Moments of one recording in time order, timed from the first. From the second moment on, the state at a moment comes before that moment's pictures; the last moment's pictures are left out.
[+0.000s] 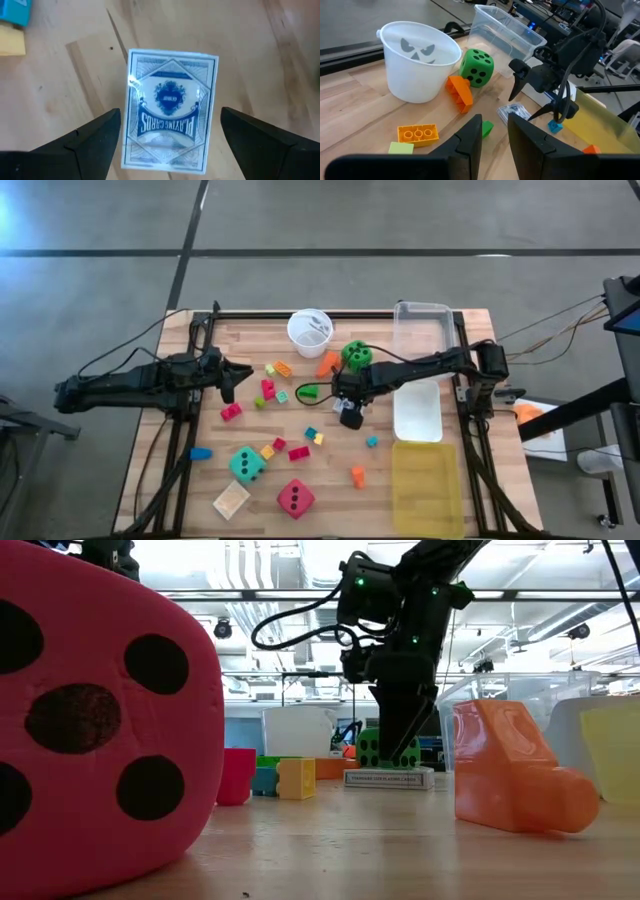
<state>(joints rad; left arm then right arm) 0.11 0.40 0.41 -0.34 -0.23 -0.52 -0.03 1.86 1.22 -0.63 0.04 0.34</state>
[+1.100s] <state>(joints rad) 0.11 0.40 0.41 -0.33 -0.23 -0.53 0.00 1.86 1.07 -0.48 0.13 0.34</state>
